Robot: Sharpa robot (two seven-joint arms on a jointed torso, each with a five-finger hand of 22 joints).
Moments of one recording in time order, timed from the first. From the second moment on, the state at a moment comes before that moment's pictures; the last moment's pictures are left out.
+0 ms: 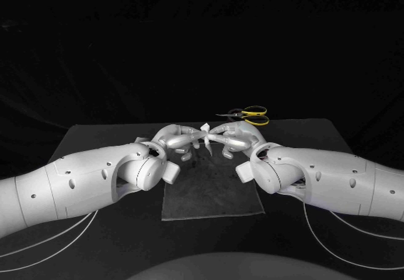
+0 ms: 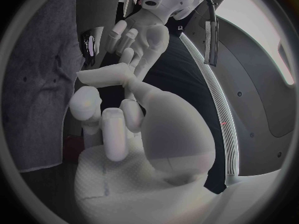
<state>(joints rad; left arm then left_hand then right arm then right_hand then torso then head) 1.15 -0.69 -0.11 1.51 -0.21 -0.40 0.11 1.19 -0.17 0.61 0.08 0.05 0.94 0.07 0.49 0.46 1.03 0.00 1.04 0.45 1.46 -0.05 1.49 1.28 0.12 1.22 0.06 1.29 1.04 1.11 -0.70 -0.13 1.54 -0.24 -0.55 0.26 1.31 -0.03 0.46 -0.01 0.04 1.03 0.07 0.42 0.39 1.38 0.02 1.21 1.29 1.47 -0.06 1.45 1.31 0.11 1.29 0.05 0.97 1.31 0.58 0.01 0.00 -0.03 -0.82</state>
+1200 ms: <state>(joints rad) 1.15 -0.69 -0.12 1.50 -0.20 -0.37 0.11 1.35 -0.15 0.56 0.01 0.05 0.99 0.09 0.43 0.44 1.00 0.01 1.04 0.45 1.46 -0.06 1.49 1.28 0.12 1.22 0.06 1.28 1.03 1.12 -0.71 -0.13 1.54 -0.26 -0.55 0.26 1.30 -0.04 0.47 -0.02 0.05 1.03 0.07 0.43 0.39 1.38 0.01 1.21 1.29 1.46 -0.06 1.45 1.31 0.10 1.29 0.05 0.97 1.31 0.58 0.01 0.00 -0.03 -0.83</state>
